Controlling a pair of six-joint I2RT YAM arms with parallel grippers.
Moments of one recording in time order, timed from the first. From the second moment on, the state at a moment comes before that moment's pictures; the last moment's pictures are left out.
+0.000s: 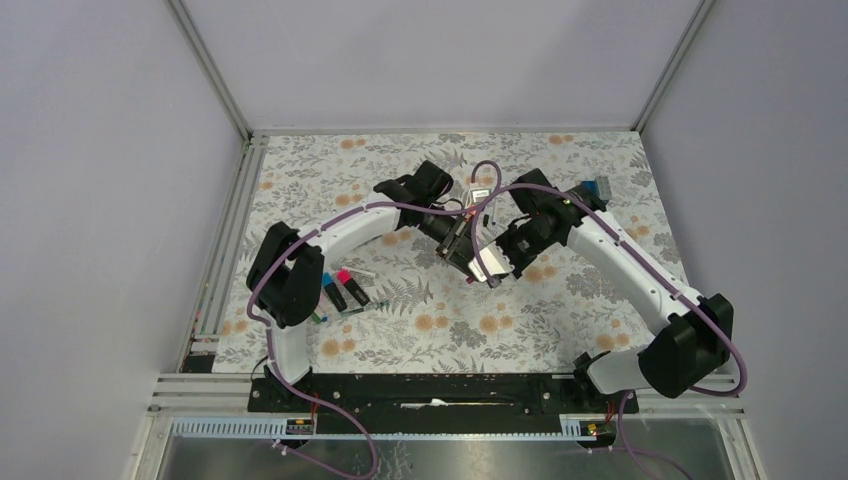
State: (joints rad) left arm -0.69 1.89 1.51 -0.61 1.20 -0.25; right arm 0.51 1.40 1.29 -1.18 -0.52 -1.74
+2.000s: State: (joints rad) left arm -0.73 1.48 0.84 0.40 0.50 -0.56; right arm -0.22 1.80 1.02 -0.17 -0.38 -0.09
